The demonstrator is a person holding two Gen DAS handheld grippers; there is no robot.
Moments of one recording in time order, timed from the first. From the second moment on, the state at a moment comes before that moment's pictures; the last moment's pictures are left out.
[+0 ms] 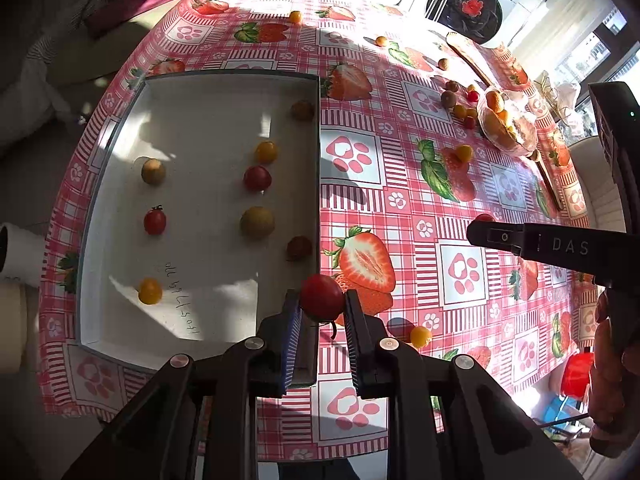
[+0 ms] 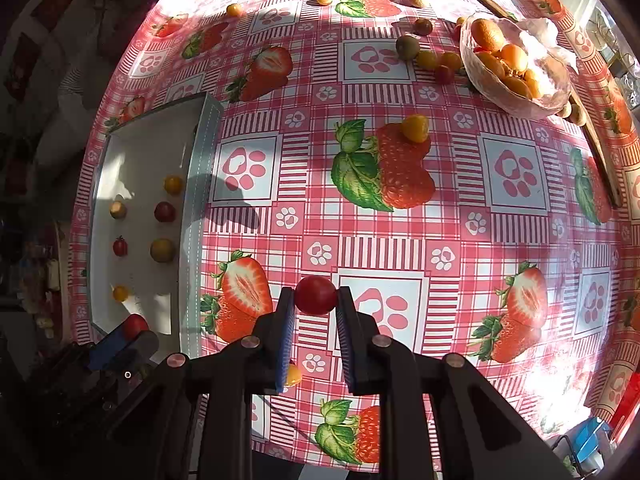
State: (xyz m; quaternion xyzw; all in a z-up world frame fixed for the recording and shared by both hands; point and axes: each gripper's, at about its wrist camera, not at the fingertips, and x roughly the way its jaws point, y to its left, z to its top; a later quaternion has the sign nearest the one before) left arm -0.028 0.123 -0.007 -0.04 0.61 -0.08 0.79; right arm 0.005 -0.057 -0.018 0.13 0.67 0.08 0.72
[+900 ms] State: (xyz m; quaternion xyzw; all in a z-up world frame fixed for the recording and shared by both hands) left arm 0.123 0.231 -0.044 -0.03 0.59 -0.02 0.81; right arm 0.129 0.084 -0.045 0.12 0.68 0.13 0.71
